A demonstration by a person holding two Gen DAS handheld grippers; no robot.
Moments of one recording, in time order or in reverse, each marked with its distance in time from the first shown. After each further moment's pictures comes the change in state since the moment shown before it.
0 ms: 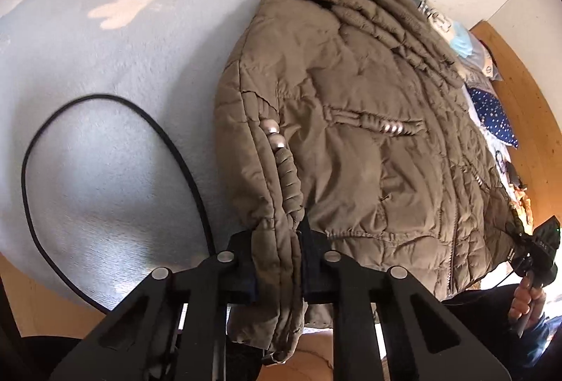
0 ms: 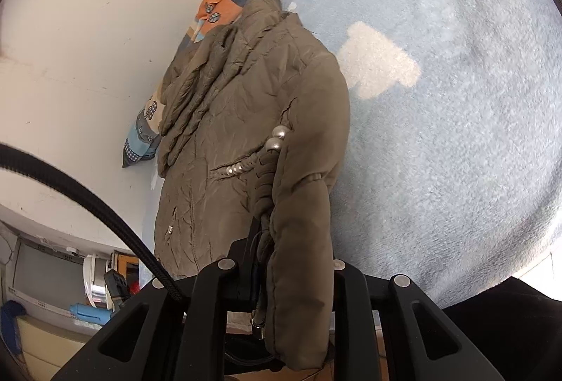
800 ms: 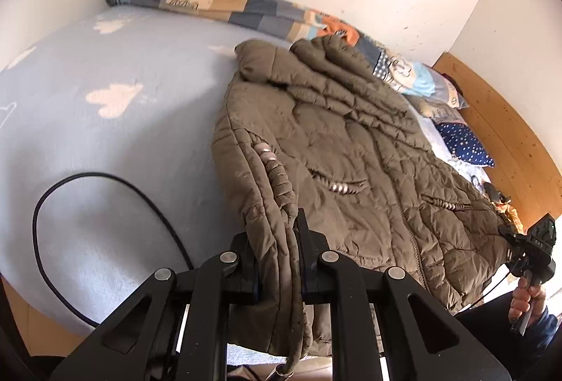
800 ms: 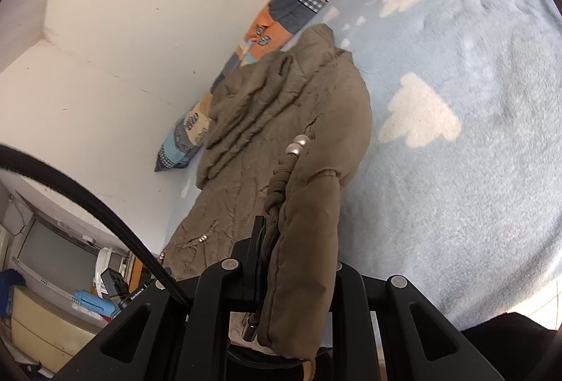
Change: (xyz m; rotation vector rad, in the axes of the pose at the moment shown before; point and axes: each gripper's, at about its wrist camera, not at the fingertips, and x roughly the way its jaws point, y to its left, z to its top) left arm -0.057 -0.022 0.005 0.092 -0.274 -0.067; right arm -0.032 0.016 -0.004 -0.126 -0.115 0.136
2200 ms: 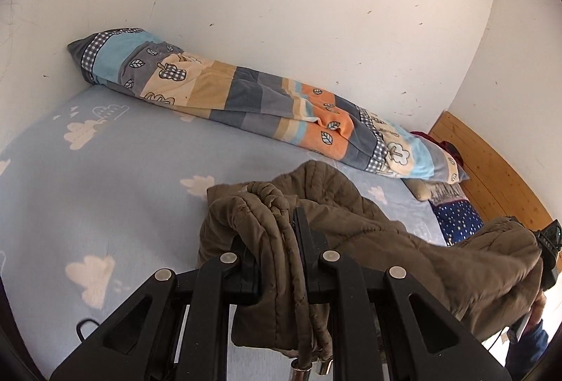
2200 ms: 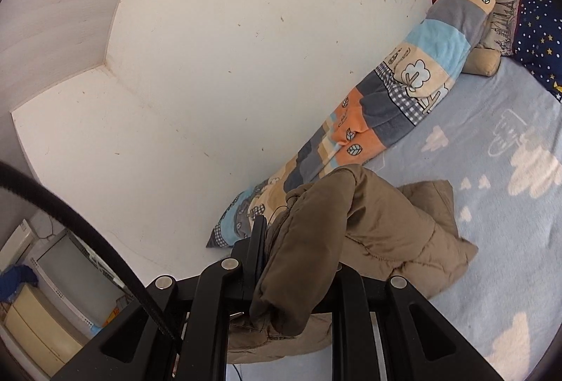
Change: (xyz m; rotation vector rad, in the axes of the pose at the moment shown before) left arm 0.027 -0.044 0.228 0.005 -0.194 0.006; right arm 0.048 0.127 0.200 -0.145 -0.269 0.198
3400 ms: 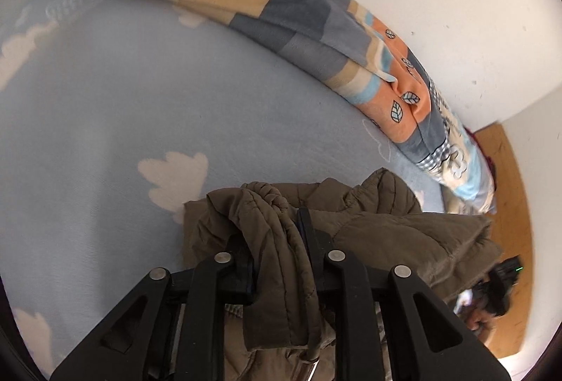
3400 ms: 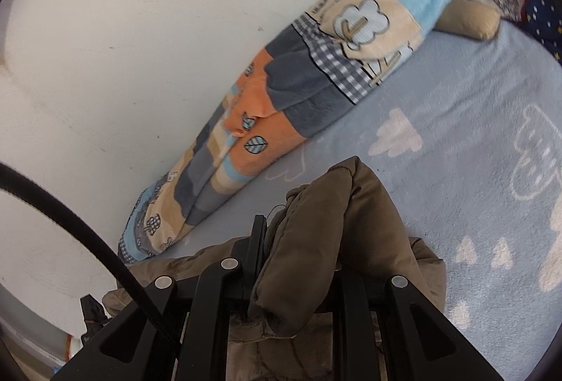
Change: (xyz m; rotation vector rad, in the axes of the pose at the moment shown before) left arm 0.273 0.094 0.074 -0.317 0.417 0.001; right arm 0.237 -0.156 0.082 0.105 0.174 -0.331
